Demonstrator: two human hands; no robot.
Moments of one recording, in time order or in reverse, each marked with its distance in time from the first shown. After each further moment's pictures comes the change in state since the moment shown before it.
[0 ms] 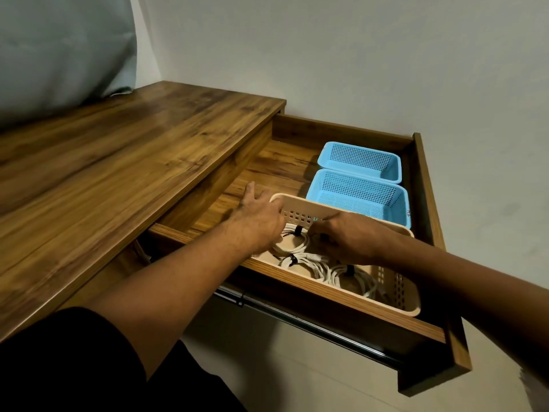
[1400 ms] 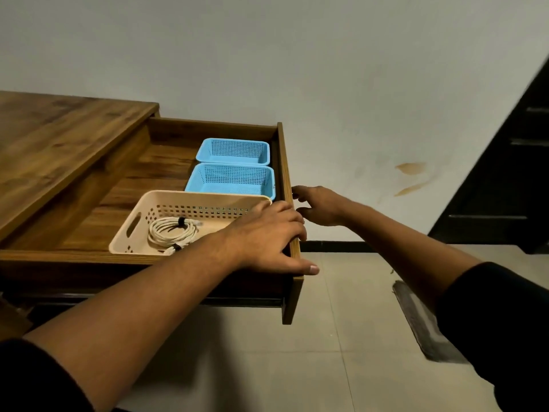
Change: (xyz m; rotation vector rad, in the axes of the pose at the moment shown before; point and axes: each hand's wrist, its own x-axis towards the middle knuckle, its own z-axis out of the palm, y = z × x) left_hand -0.036 0.160 -0.100 -0.348 0.248 0.648; right_hand -0.156 0.080 -0.021 0.187 0.027 0.666
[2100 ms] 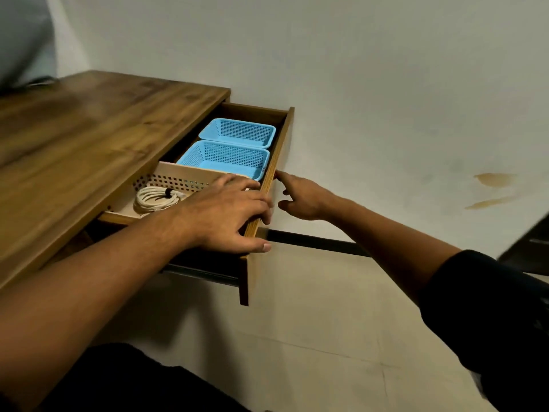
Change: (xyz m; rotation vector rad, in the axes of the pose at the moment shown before) left_hand -0.126 -0.121 0.002 0.072 0.008 -0.180; right_hand 0.076 -0.145 0.045 0.048 -0.002 -0.279
